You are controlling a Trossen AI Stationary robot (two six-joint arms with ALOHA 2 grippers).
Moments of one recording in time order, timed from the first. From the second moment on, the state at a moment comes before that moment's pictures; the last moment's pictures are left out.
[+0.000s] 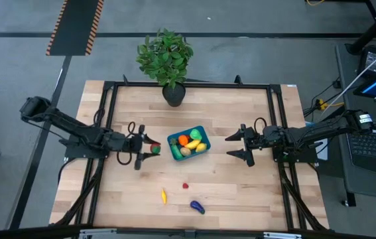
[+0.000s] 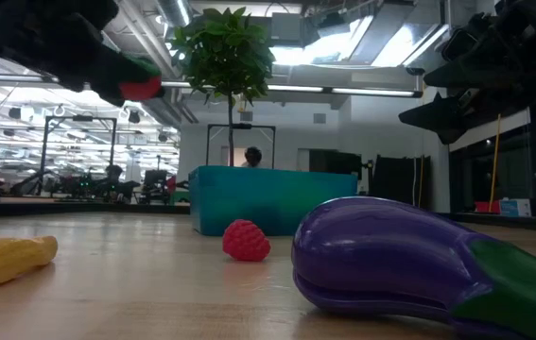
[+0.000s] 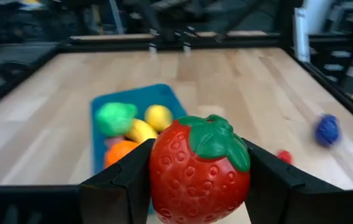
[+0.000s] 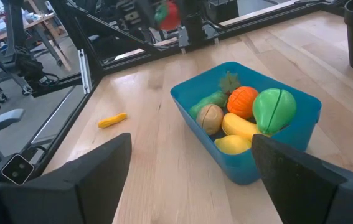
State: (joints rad) left arm -0.29 0.91 0.26 0.37 -0.32 -0.07; right arm 0.11 0.83 0.15 0.48 0.02 0.33
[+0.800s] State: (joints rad) left arm -0.17 1.23 0.35 0.60 -0.36 -0.06; right arm 0.11 0.83 0.15 0.48 0.06 0.28
